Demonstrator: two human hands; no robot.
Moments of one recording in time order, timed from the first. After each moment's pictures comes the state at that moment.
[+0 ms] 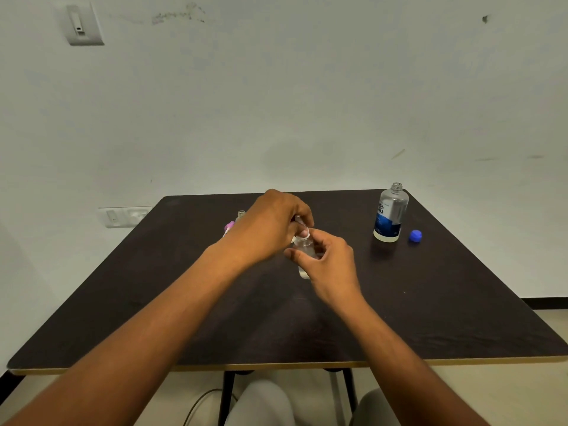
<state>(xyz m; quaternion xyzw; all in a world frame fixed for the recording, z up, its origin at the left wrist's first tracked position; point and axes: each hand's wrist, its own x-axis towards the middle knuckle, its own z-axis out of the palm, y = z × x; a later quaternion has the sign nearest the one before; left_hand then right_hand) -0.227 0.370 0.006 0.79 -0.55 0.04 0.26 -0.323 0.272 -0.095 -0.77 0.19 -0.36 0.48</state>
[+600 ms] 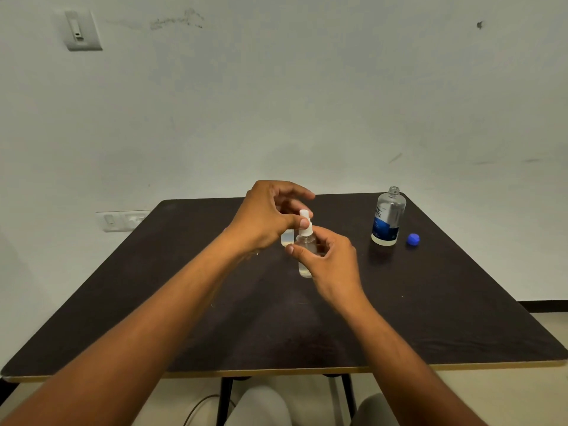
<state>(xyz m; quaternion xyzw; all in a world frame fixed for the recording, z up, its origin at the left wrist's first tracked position) -0.216 0.363 0.005 0.71 -0.48 -0.11 0.51 -0.326 0.269 -0.085 -0.75 0.19 -0.38 0.50</state>
